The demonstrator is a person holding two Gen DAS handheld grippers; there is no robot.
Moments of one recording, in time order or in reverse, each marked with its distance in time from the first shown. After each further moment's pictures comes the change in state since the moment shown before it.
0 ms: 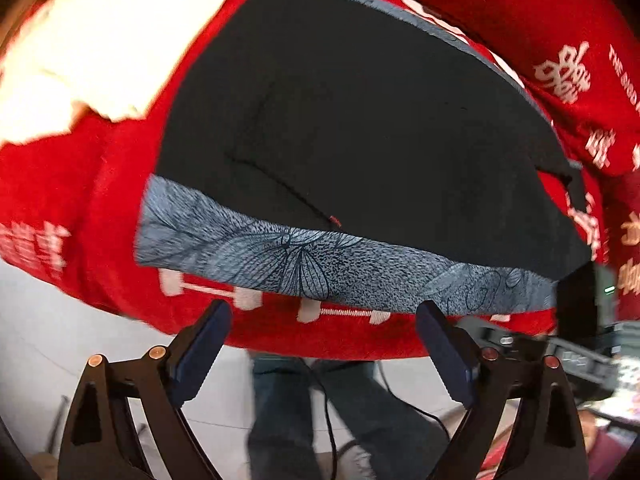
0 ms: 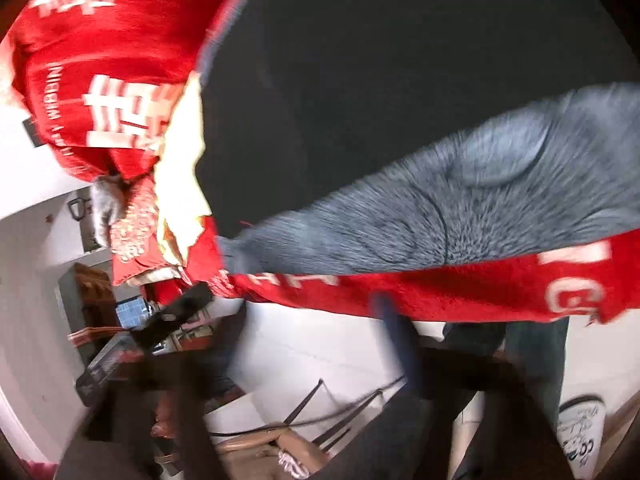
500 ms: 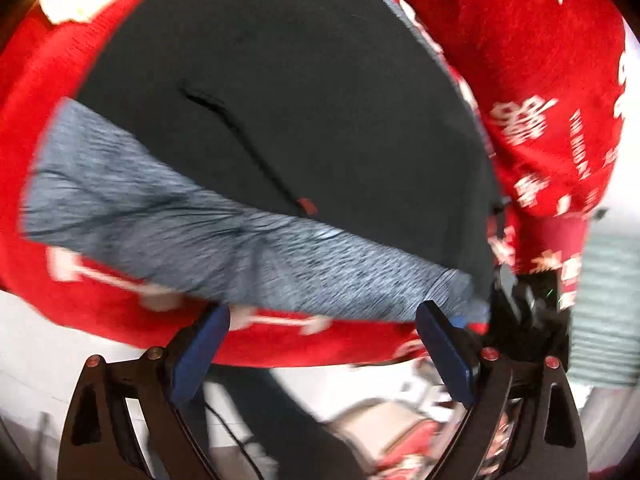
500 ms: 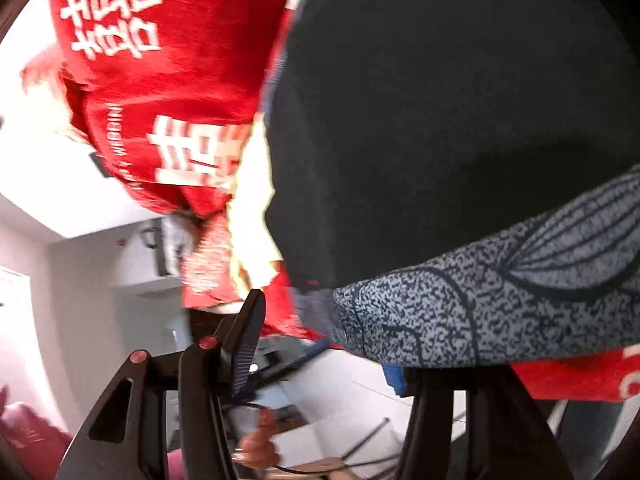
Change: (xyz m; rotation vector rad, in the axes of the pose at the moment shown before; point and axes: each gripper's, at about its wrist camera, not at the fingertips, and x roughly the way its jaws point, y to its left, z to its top) left arm 0.041 0.021 0.006 -0.162 0.039 -0.435; right arm -0.012 0.029 0.025 -0.035 -0.151 0.359
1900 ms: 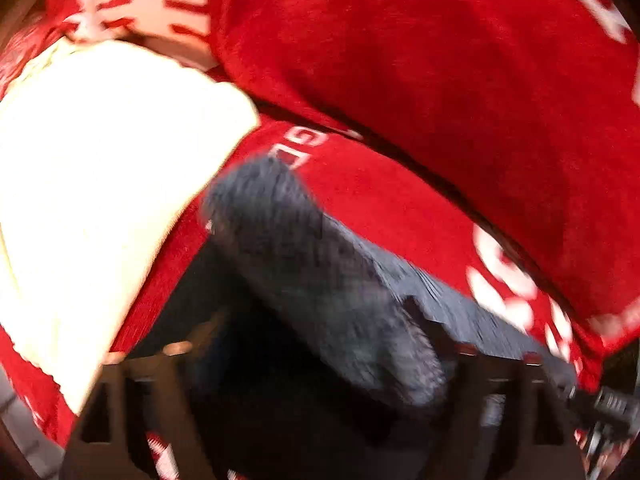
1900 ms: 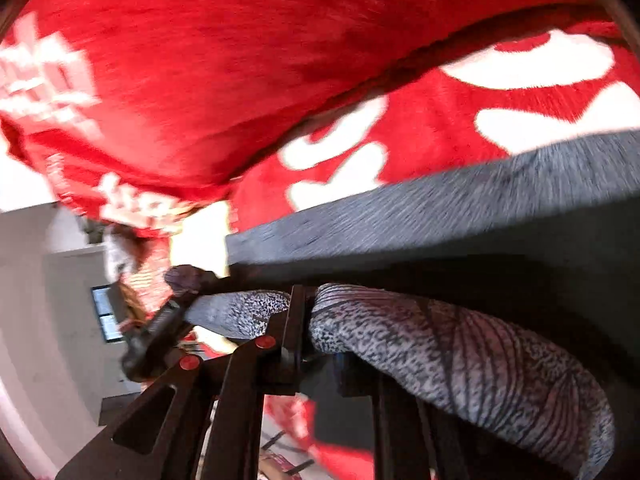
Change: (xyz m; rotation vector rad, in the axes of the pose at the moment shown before) left arm 0.000 -0.086 0.271 -0.092 -0.431 0.510; right arm 0.002 0.052 0.328 -0.131 0.170 -0.406
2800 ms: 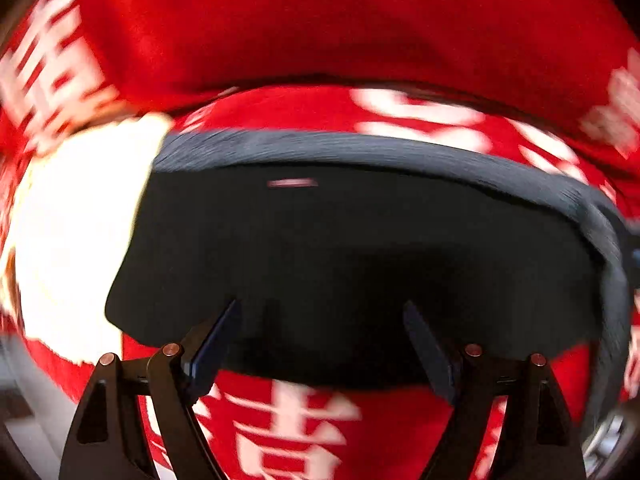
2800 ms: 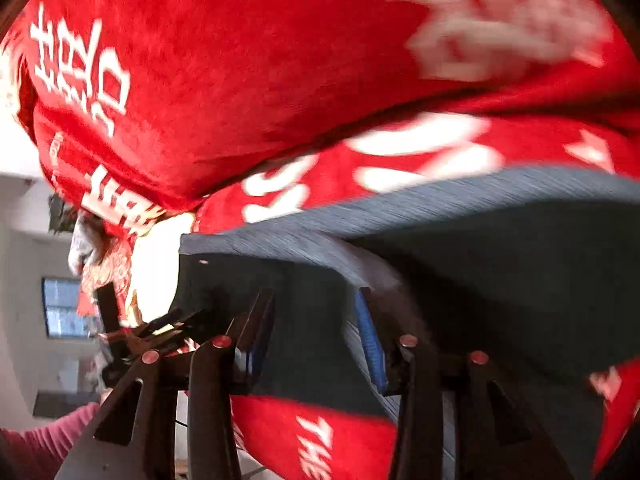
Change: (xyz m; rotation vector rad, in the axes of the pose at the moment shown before) left arm -0.052 -0.102 -0.120 0.551 0.090 0.130; right arm -0.146 -0.046 -0.089 -0.098 -0.218 -0.158
